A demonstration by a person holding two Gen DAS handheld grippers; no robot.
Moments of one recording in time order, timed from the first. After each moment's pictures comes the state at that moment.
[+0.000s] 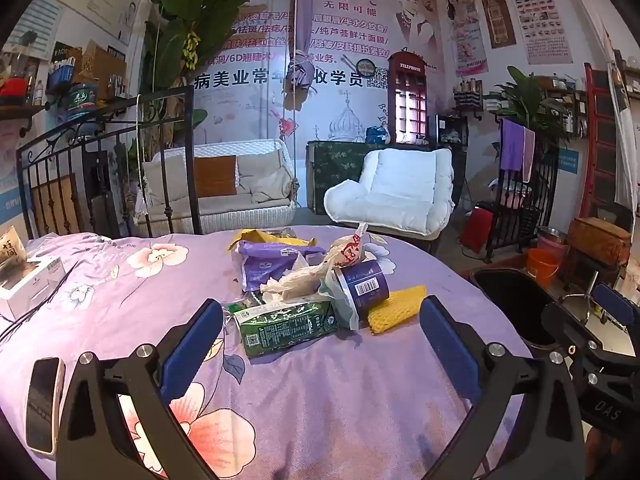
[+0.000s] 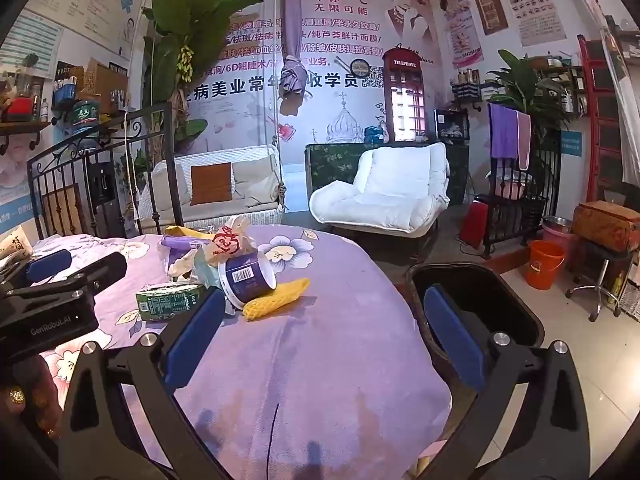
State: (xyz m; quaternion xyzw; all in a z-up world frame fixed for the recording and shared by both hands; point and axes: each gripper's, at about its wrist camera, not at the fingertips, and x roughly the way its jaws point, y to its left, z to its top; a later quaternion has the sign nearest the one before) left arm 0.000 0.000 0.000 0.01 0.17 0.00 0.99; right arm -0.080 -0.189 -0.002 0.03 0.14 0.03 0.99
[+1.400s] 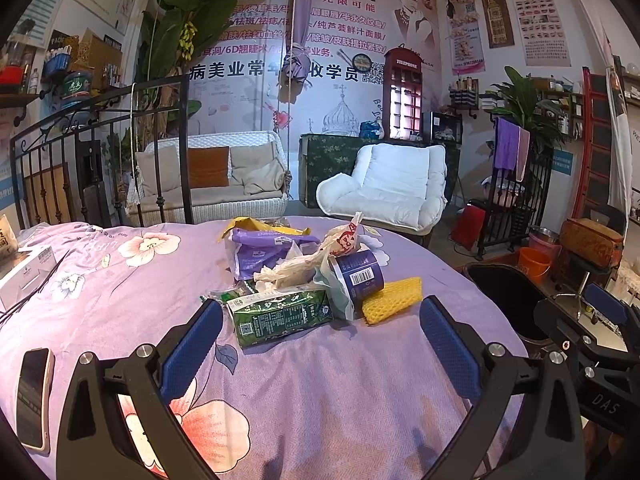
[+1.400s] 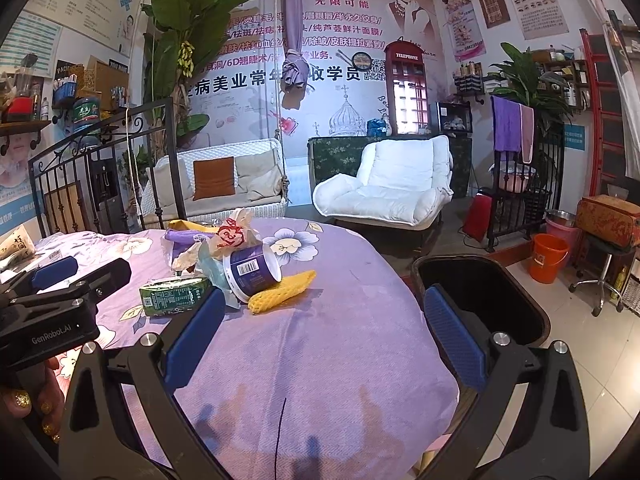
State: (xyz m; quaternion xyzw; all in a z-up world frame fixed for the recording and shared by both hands) left arm 0.001 0.003 -0.008 -0.01 0.18 -0.02 0.98; right arm -0.075 -0.182 -0.011 0.04 0.15 0.03 0.99
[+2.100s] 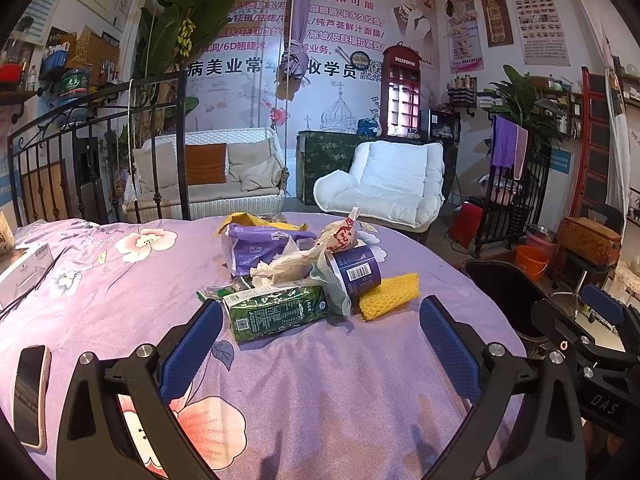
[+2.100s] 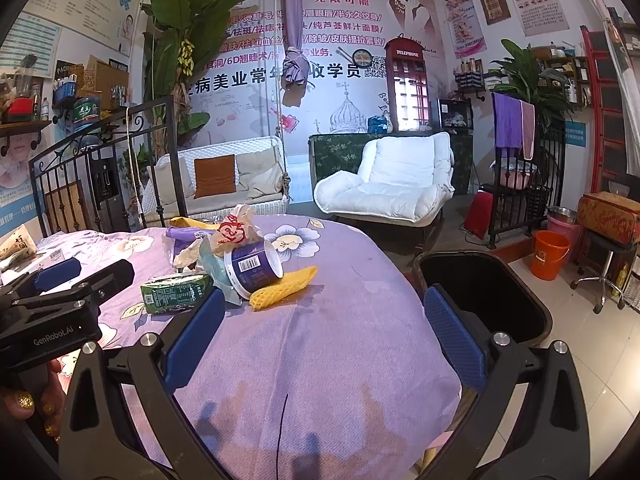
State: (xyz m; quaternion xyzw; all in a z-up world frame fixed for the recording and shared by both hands) left arm 0.001 0.002 -0.014 -0.01 0.18 -0.02 0.98; right arm -0.075 -0.182 -0.013 0.04 0.15 0.04 0.99
